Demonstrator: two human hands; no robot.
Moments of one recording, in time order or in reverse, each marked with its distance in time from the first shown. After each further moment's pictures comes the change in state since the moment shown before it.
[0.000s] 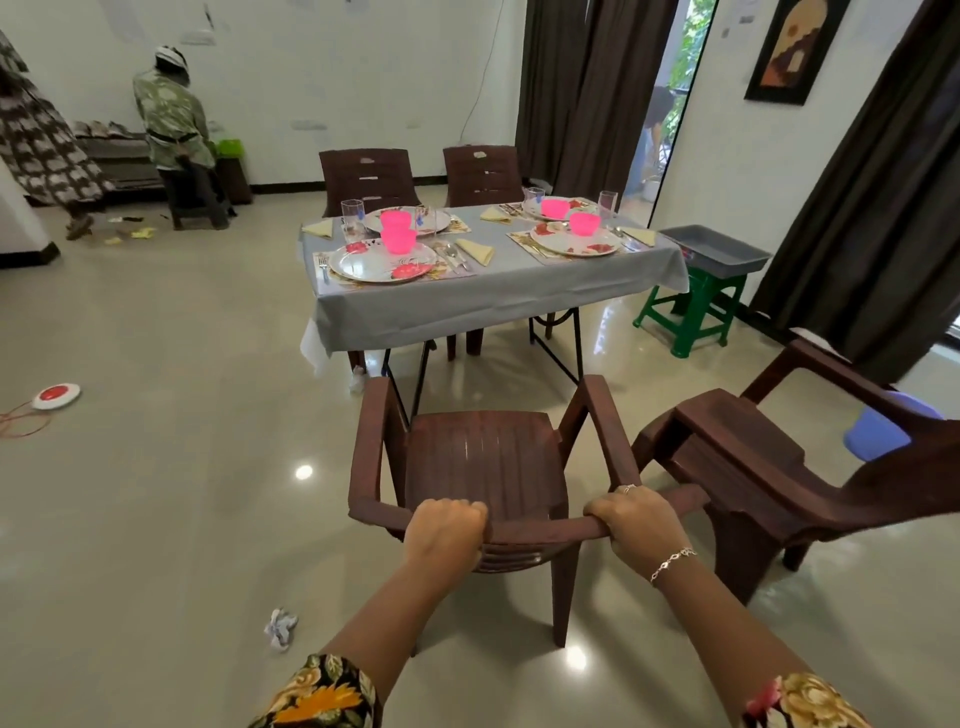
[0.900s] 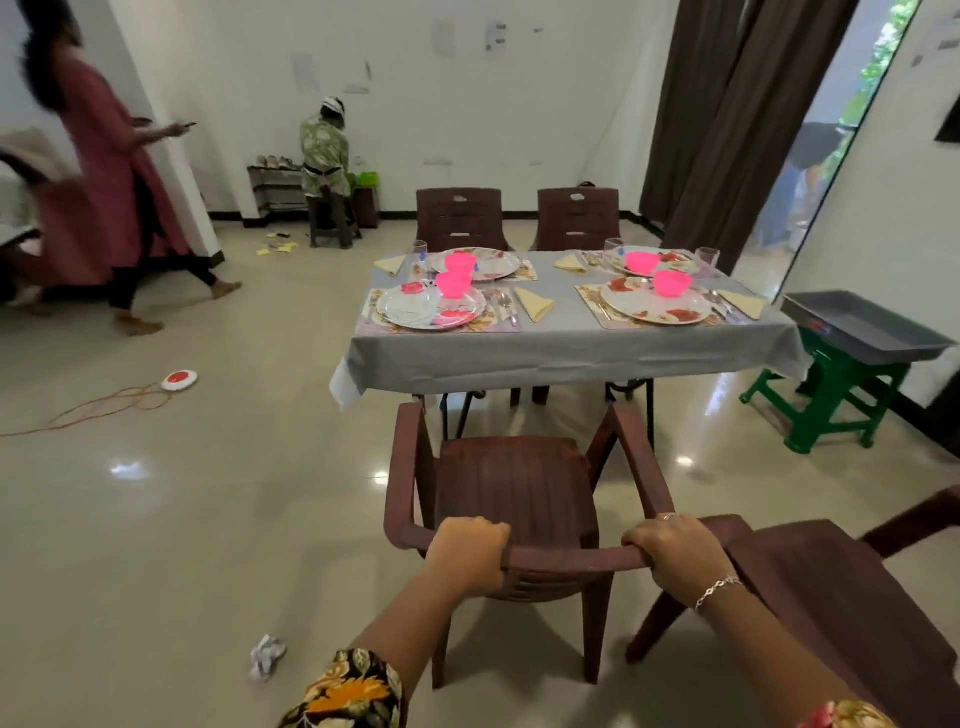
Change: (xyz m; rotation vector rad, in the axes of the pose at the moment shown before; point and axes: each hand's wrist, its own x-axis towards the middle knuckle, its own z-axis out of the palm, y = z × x) left_hand 0.200 0.059 -0.028 -0.071 -0.069 -0.158; right_hand 0.136 0.220 0.049 0.084 -0.065 -0.213
